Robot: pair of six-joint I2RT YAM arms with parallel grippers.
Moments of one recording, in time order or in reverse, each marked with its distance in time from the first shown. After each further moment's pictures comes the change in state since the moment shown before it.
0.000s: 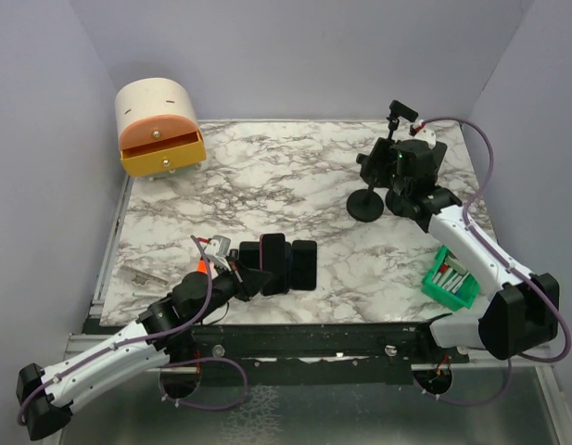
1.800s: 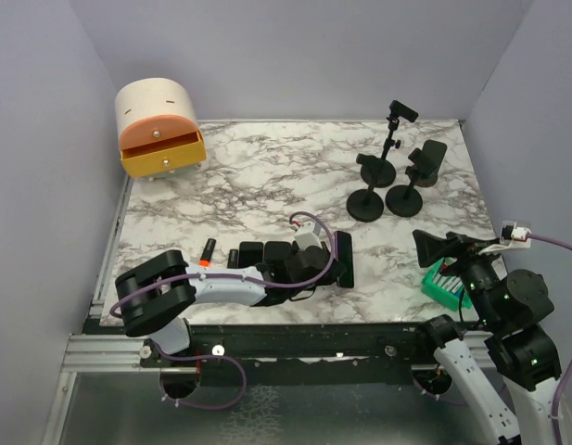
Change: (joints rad) left arm -0.221 1.245 0.574 0.330 -0.170 -0.293; right arm 0.000 -1.122 -0.228 -0.497 -0.173 -0.073
